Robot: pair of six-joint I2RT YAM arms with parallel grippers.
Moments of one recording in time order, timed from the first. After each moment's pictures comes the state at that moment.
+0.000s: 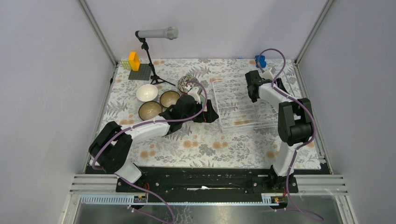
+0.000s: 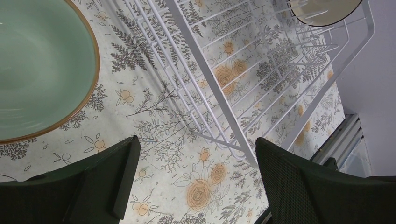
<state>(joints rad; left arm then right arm) -0.74 1.54 0.87 0.17 0.13 -0.64 0.22 1.89 1.32 -0.65 1.22 0.11</state>
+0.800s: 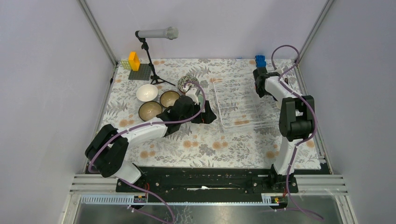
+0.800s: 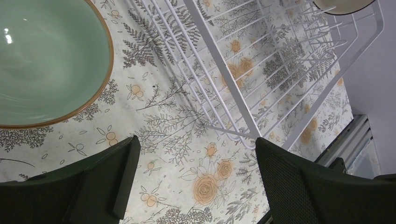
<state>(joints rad) -0.74 1.49 0.84 0.15 0.10 -0.62 0.12 1.95 1.46 -0.91 1.24 0.37</state>
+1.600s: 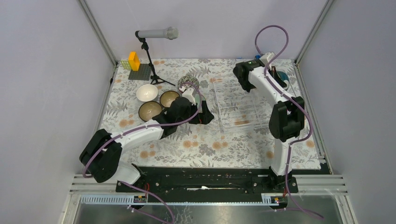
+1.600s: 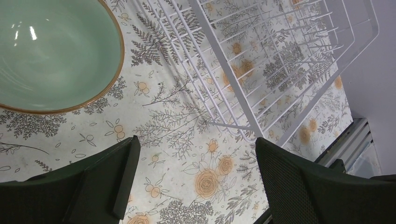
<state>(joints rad) -0.74 1.43 0.81 0.13 0.07 -0.62 0.33 2.01 1.83 -1.56 1.43 0.92</state>
